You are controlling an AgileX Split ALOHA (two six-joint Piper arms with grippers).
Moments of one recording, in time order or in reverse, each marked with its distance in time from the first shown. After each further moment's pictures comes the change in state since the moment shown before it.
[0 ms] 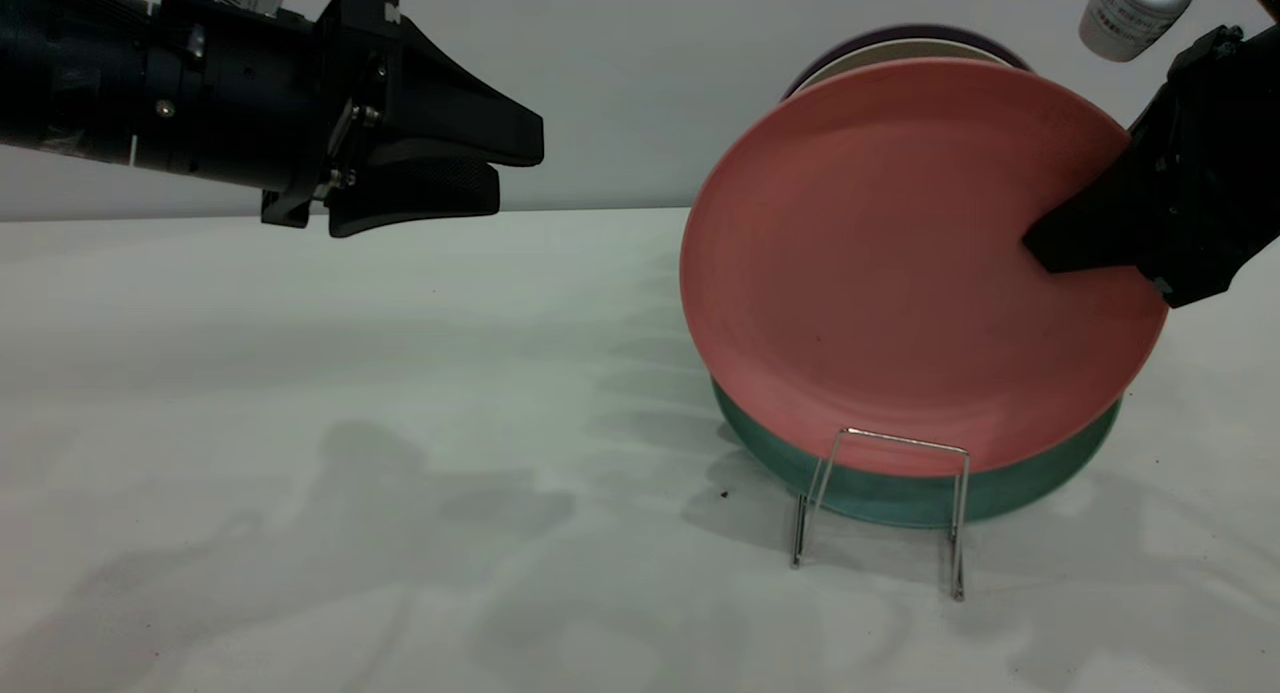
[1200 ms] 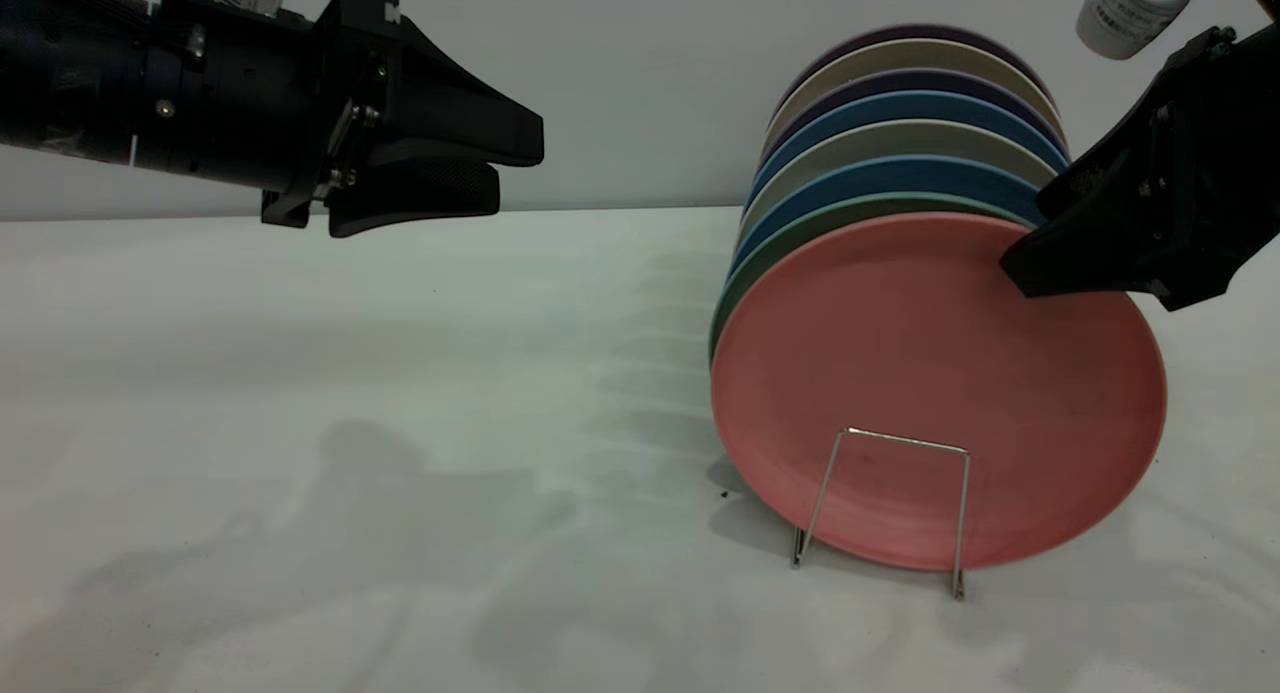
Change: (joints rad) left arm 0.000 0.000 0.000 0.000 0.000 0.000; right arm 0.000 0.000 0.000 -0.003 0.034 0.000
